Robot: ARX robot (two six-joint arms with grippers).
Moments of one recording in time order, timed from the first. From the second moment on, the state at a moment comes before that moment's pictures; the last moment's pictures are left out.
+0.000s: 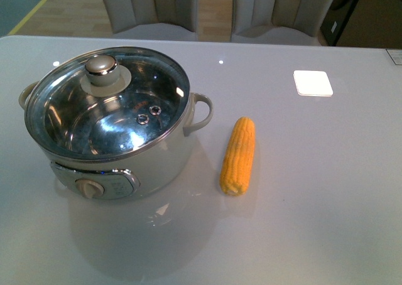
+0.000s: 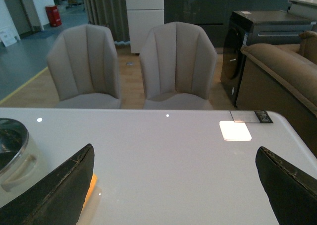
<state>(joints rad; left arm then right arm) -0.07 0.89 0.29 0.22 0.01 -0.12 0.00 0.00 0.02 0.00 0.00 0.00</state>
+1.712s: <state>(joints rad) -0.24 2.12 0.80 0.90 0.01 -0.04 0.00 0.00 0.02 0.00 0.00 0.00</state>
